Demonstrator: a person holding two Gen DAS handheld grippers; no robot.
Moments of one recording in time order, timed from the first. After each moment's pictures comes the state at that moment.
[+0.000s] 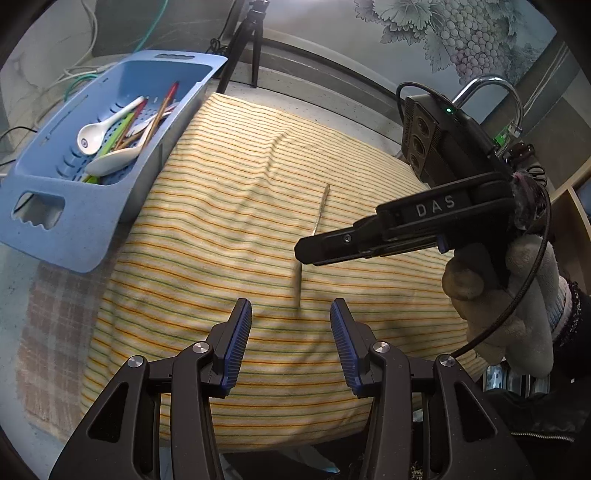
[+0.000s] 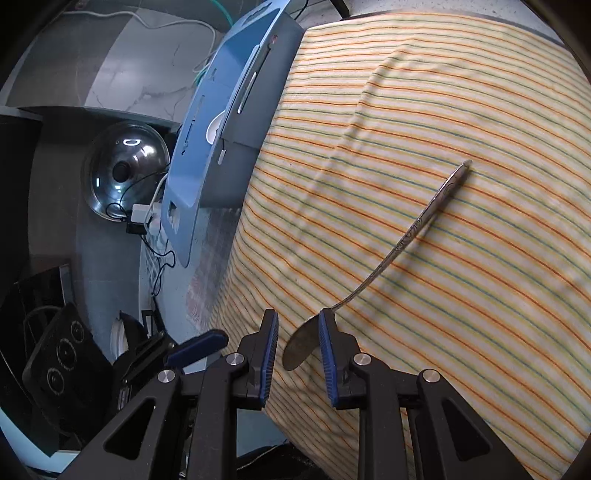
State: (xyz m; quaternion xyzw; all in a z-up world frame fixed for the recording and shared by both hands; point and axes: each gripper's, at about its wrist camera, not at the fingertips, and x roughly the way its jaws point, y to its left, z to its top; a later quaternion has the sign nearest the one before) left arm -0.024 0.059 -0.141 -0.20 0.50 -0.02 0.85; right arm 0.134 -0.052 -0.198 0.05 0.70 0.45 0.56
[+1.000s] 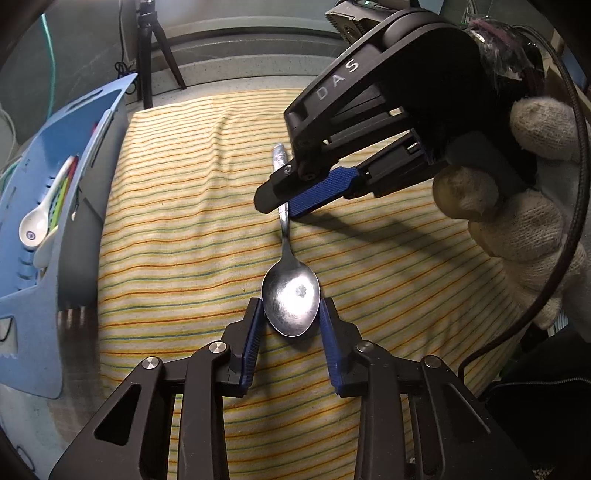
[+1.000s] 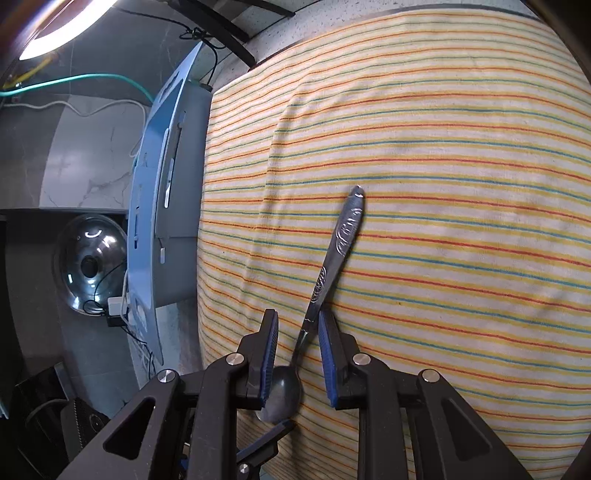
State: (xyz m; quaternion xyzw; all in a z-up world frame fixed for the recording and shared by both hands) left arm 0.011 0.039 -0.184 -0.01 0.52 -0.11 0.85; right arm 0.163 -0.054 -0.219 0.14 0.69 0.31 0.64
